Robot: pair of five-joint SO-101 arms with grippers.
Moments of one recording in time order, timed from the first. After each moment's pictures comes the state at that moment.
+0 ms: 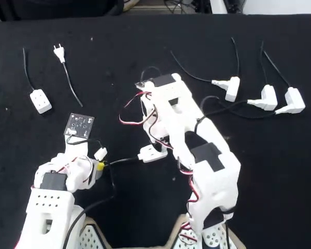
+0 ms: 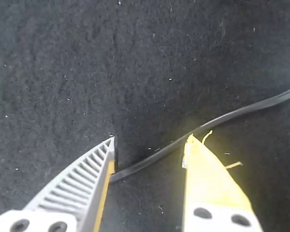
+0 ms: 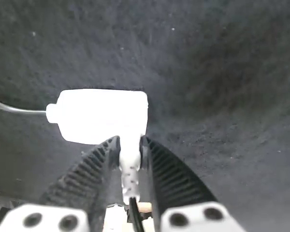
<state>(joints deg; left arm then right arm) -1.0 -69.5 83.1 54.5 -9.9 -20.7 23.8 1.2 90.9 2.9</state>
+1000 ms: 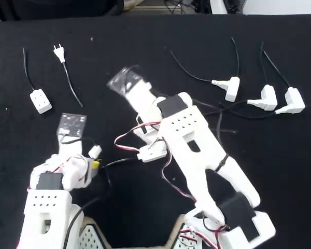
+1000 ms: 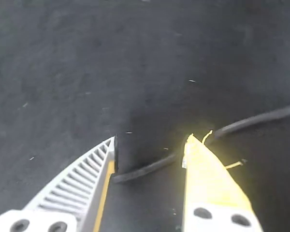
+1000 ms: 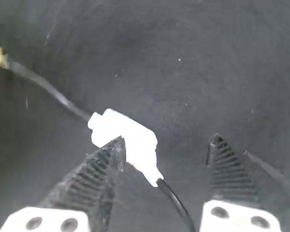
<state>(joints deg) -6.0 -69.5 83.1 54.5 -9.6 -28.1 -11.7 23.3 73.1 29.8</state>
